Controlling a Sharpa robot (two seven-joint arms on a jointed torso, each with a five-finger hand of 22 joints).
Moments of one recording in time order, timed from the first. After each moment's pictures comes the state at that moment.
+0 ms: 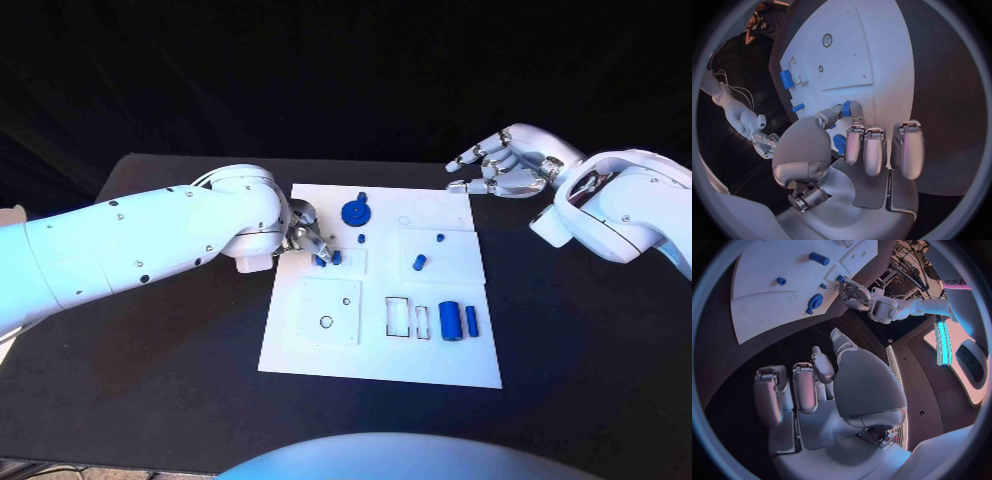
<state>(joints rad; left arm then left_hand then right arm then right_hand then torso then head) 1.32 -0.67 -0.06 1.47 -1.05 0.22 -0.68 1.01 -0.12 0.70 0.04 0.22 0.86 0.02 0.81 0.65 1.47 -0.05 1.46 1.31 1.47 -0.10 1.57 1.31 0.03 1.47 0.02 1.53 1.31 1.32 -1.00 -0.02 1.57 -1.00 -0.25 0.07 1.31 -0.09 0.12 0.11 0.16 0.98 0.15 0.07 0.08 1.37 0.06 1.11 1.30 1.47 -0.02 1.41 1.31 0.01 1.47 0.09 1.54 1.31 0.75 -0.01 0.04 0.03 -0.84</state>
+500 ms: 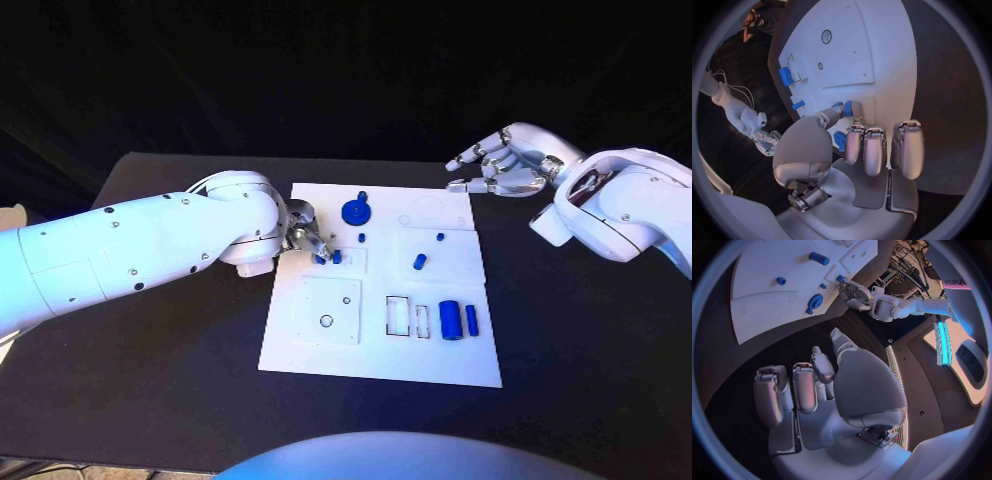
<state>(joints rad) 1.31 -0.69 -0.07 1.50 -1.08 0.14 -0.68 1.03 -0.11 0.70 0.04 0.22 0.86 0.03 0.82 0.65 1.47 -0.05 1.46 1.31 1.47 -0.10 1.57 1.31 0.03 1.47 0.02 1.53 1.31 1.32 -1.00 -0.02 1.57 -1.00 -0.25 0.07 1.31 -0.09 0.11 0.12 0.16 0.98 0.15 0.07 0.08 1.37 0.06 1.11 1.30 1.47 -0.02 1.41 1.31 0.01 1.47 0.09 1.54 1.31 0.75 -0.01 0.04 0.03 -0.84</state>
